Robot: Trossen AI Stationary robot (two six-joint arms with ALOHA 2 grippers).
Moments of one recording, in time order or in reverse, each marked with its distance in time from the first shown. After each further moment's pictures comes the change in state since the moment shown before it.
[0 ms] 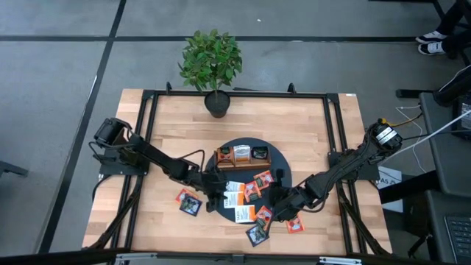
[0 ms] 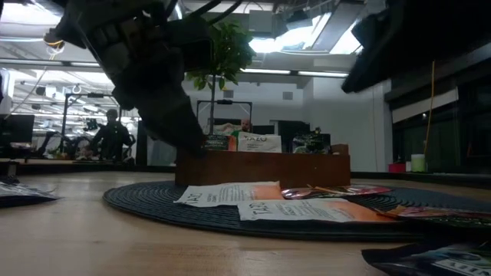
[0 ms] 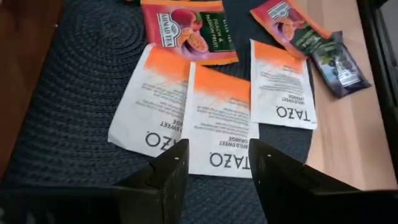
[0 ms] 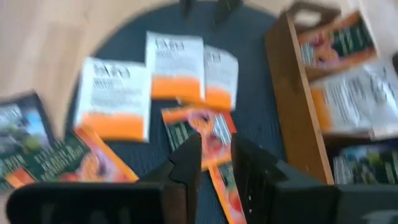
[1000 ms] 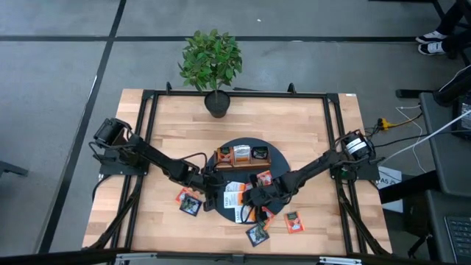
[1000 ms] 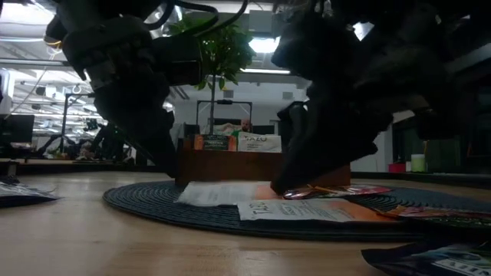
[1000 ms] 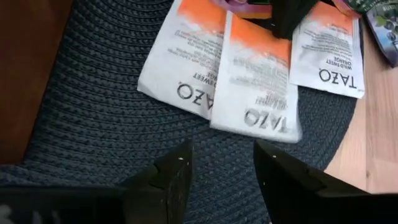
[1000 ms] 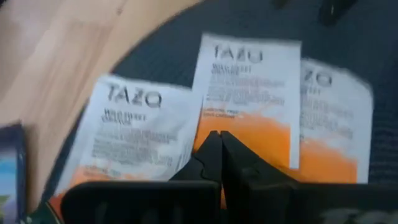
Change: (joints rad) left arm -0.015 0.000 0.003 -0.138 -0.020 -0.059; right arm -0.195 0.324 0.000 0.453 -0.423 -0.195
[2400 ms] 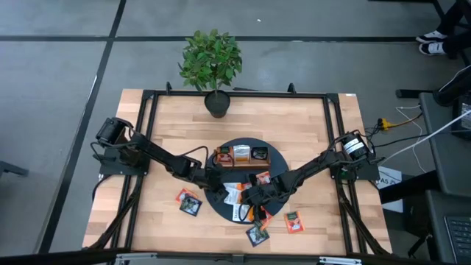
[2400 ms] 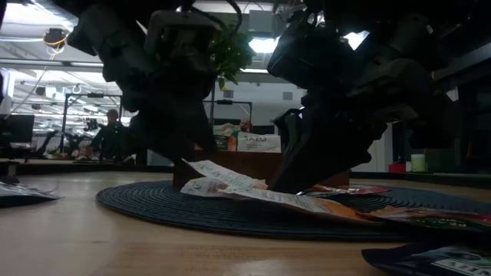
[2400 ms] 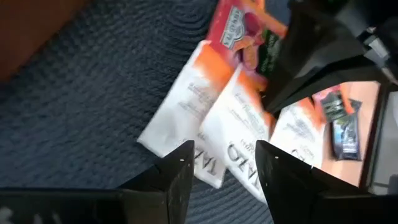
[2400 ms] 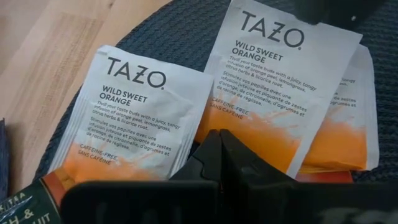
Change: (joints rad) left arm 0.061 0.020 -0.001 0.125 0.057 -0.405; right arm -0.019 0.034 0.001 0.000 -0.025 -0.001
